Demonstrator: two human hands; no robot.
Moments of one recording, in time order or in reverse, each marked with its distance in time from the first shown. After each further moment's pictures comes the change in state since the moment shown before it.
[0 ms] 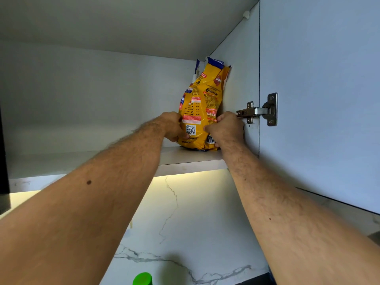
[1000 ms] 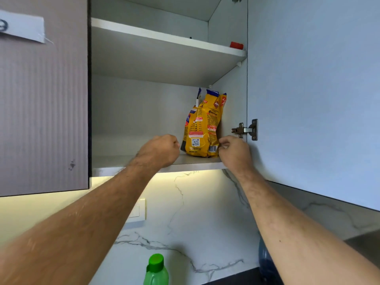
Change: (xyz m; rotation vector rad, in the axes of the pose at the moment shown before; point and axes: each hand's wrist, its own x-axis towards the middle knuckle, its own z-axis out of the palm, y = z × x) left_hand -0.188 -0.004 -0.029 0.211 0.269 0.026; right_hand -0.105 -0.011 -0.073 -0.149 -0.013 -0.244
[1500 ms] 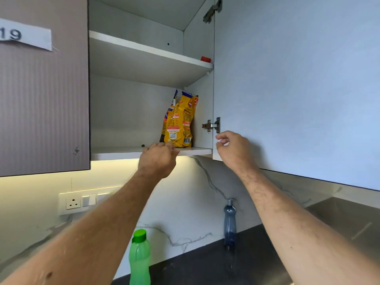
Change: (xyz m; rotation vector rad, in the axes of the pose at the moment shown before) left_hand -0.101 0.032 0.010 0.045 0.091 0.209; right_hand -0.100 -0.035 -0.122 -0.118 0.113 0.003
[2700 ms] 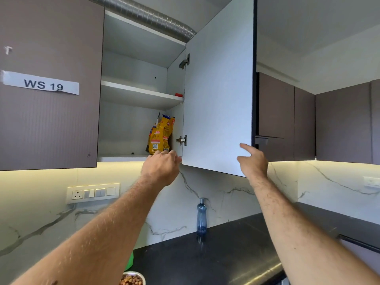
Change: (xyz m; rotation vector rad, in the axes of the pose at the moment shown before) left_hand -0.156 0.160 -0.152 -0.035 0.067 0.044; right_hand -0.106 -0.017 -0.264 0.178 0.189 0.291
